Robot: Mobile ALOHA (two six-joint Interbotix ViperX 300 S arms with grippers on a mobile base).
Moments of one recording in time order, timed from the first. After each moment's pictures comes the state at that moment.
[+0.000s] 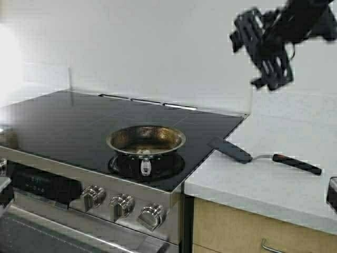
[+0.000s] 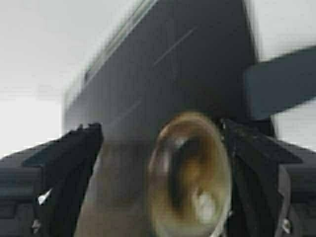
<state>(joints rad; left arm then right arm) -0.01 -1.15 1.30 0.02 -0.15 -0.07 0.59 0.05 0.92 0.84 -0.68 0.68</state>
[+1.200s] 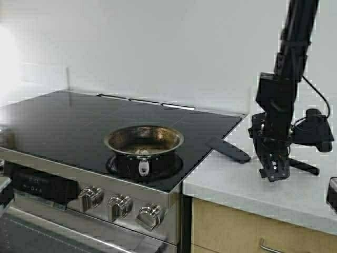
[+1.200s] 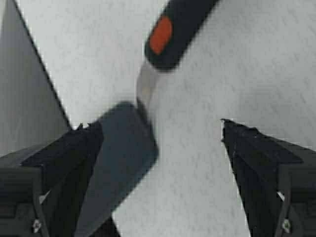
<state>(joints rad) -0.01 -1.15 1.30 0.02 -0.15 -0.09 0.37 0.79 0.61 0.59 -0.79 1.16</state>
